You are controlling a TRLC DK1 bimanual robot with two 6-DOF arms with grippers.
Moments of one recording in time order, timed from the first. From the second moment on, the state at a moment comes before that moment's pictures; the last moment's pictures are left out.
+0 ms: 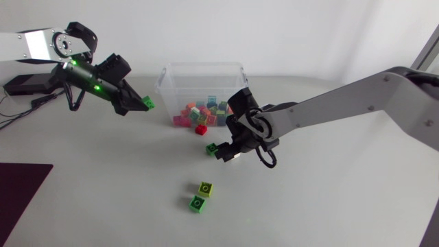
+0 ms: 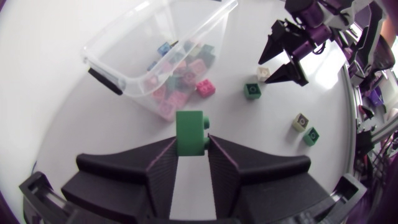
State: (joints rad) left arm 0.00 1.87 1.53 -0.79 0.54 0.95; right arm 0.56 2.04 1.19 -0.20 0.05 0.03
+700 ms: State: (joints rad) left arm -0.19 1.87 1.67 -0.51 0.44 0.48; right arm 0.54 2.00 1.21 -0.27 0.05 0.02
